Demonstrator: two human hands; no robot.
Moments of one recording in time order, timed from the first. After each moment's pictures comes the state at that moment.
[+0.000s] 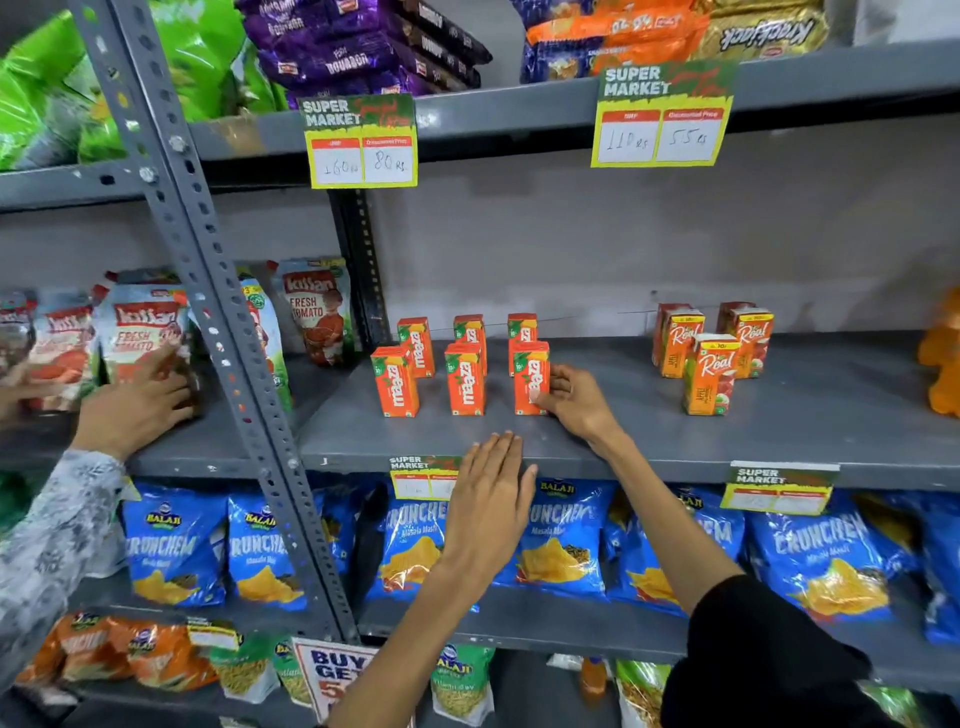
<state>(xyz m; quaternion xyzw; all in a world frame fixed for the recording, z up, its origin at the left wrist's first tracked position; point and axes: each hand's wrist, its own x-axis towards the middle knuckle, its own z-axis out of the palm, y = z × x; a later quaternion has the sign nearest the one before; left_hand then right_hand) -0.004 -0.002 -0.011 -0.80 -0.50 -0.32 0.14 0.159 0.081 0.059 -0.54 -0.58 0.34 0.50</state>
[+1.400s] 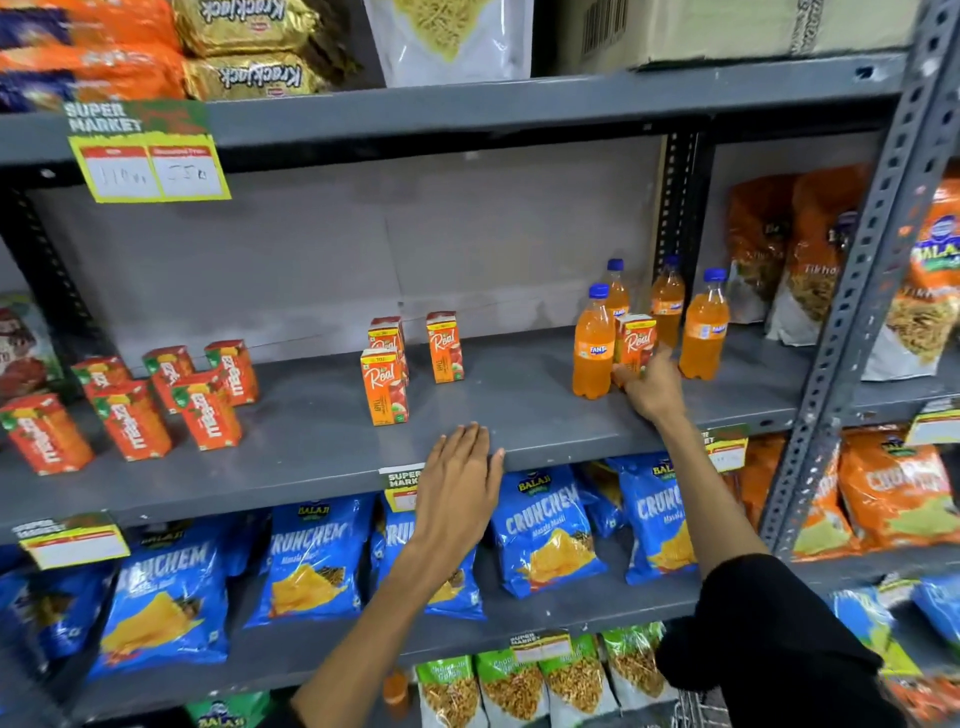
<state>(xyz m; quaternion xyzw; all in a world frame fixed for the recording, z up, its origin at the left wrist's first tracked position) 0.348 -0.063 0.006 -0.85 -0.44 -0.28 0.07 0.641 -0.051 0.055 -0.74 -0.41 0.08 0.53</state>
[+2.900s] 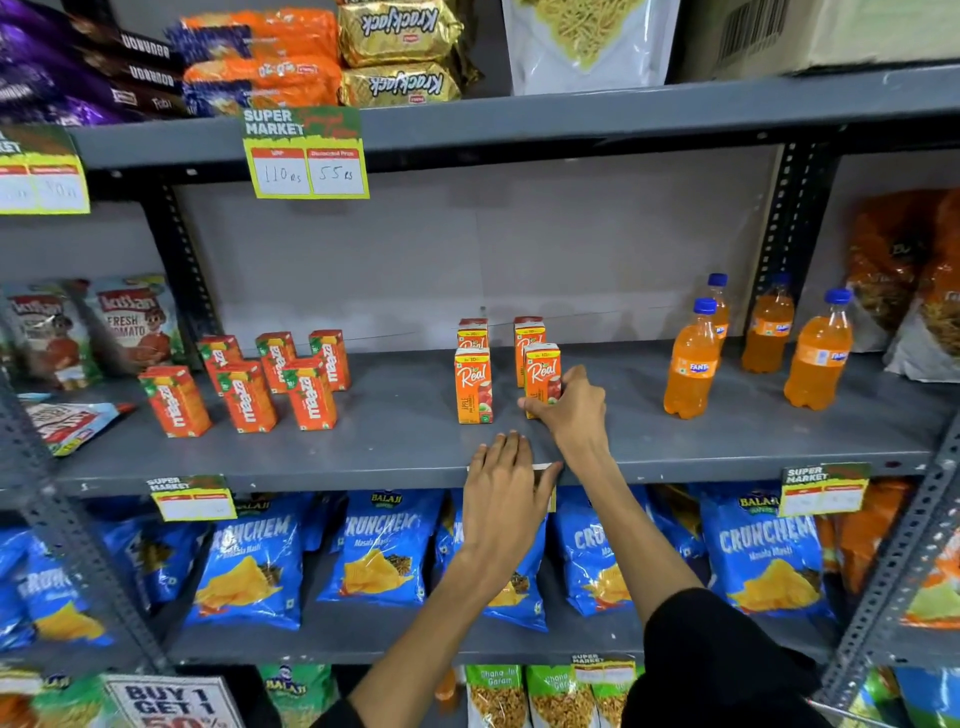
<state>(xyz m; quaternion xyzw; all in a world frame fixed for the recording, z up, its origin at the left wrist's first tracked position) 0.308 -0.054 0.002 -0.80 -0.51 -0.28 0.10 0.434 0.006 0.056 -0.71 -0.49 0.12 0.50</state>
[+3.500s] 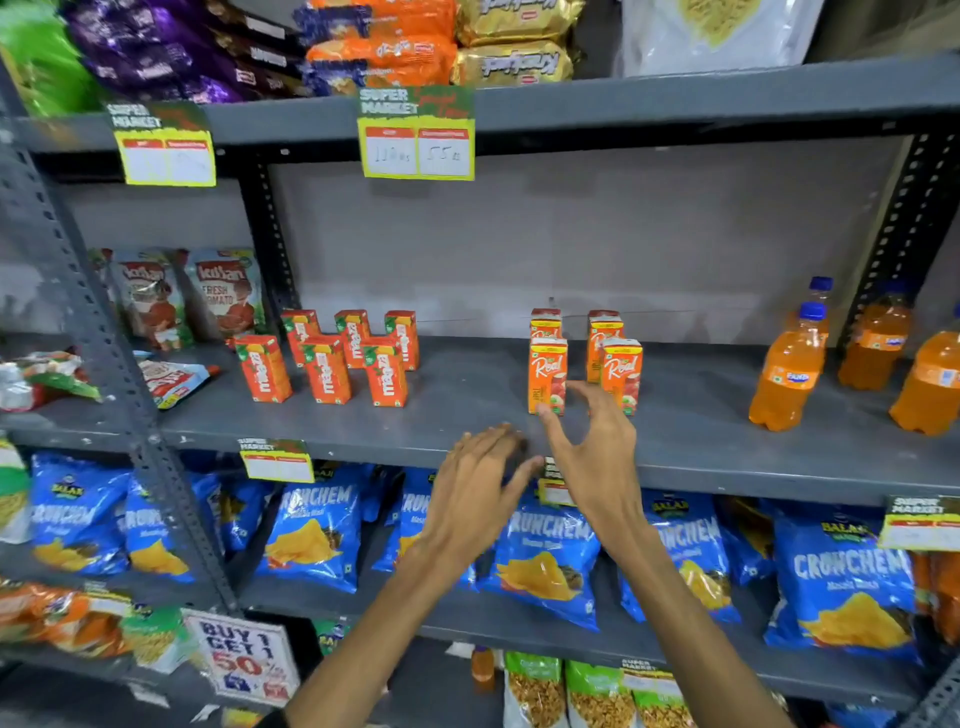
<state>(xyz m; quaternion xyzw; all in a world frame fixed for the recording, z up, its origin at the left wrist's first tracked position) 0.196 -0.057 0.018 -0.80 -0.46 -0.38 0.05 0.348 -0.064 0.051 -0.56 -0.58 0.03 0.59</state>
